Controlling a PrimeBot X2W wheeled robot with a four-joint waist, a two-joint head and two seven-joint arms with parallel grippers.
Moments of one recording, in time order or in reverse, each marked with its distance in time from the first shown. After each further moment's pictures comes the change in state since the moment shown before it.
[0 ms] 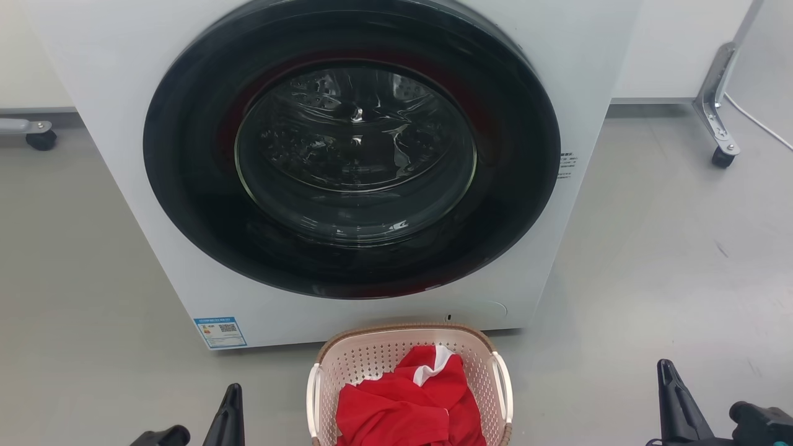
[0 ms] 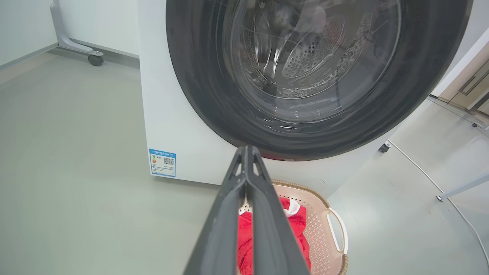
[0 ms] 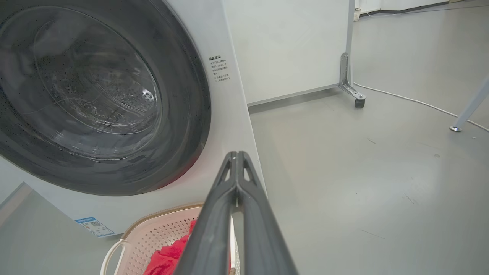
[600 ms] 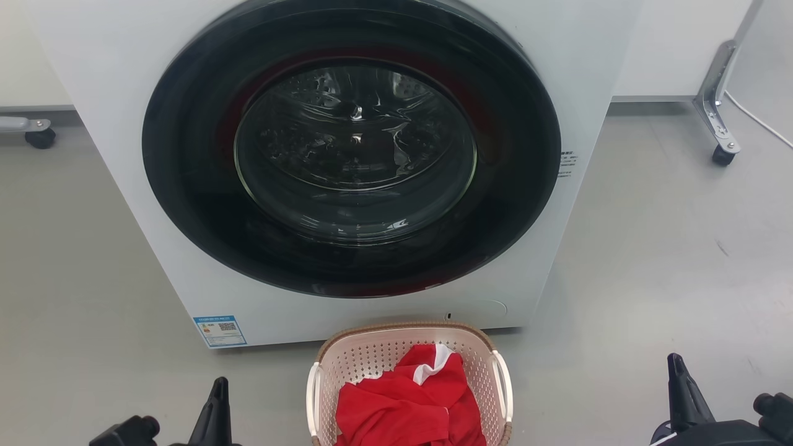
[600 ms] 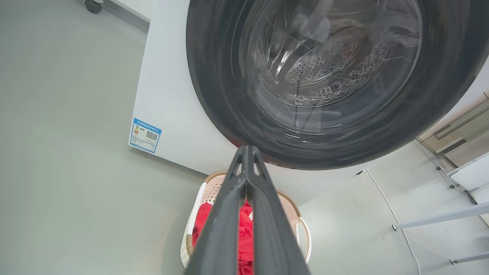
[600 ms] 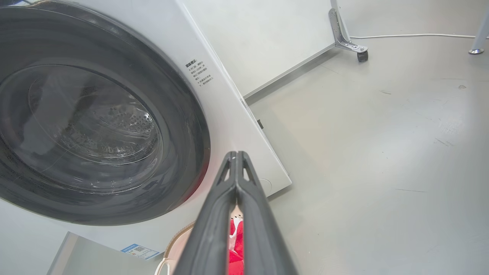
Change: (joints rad) left arm -0.032 -0.017 0.066 0.028 -0.248 -0.044 0.062; right arm -0.039 0.035 -0.073 0.032 0.257 0.044 0.076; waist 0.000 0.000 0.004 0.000
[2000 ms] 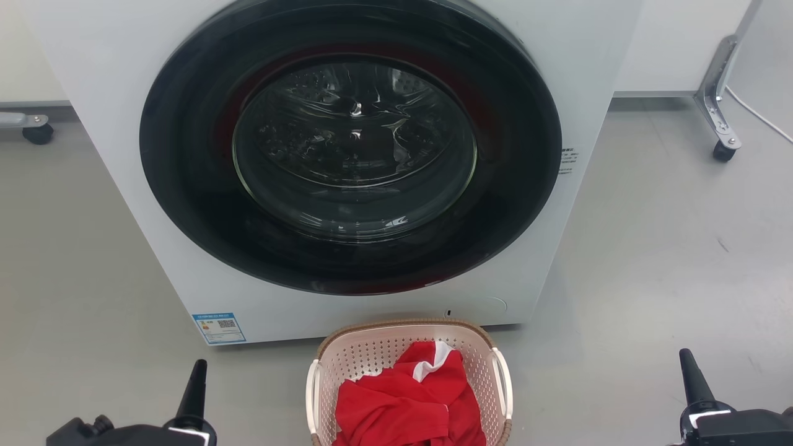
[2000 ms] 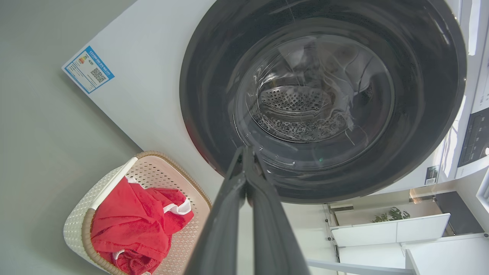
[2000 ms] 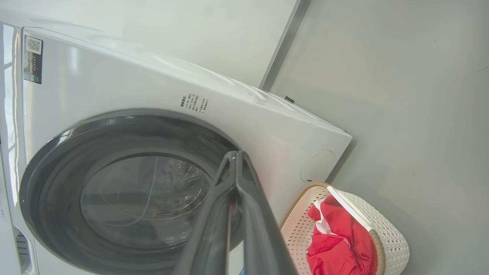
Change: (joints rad) left arm -0.071 -0.031 0.137 0.060 -0.515 -0.106 0.124; right arm -0.063 0.074 -0.150 0.073 0.539 0.105 0.144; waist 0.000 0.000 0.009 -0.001
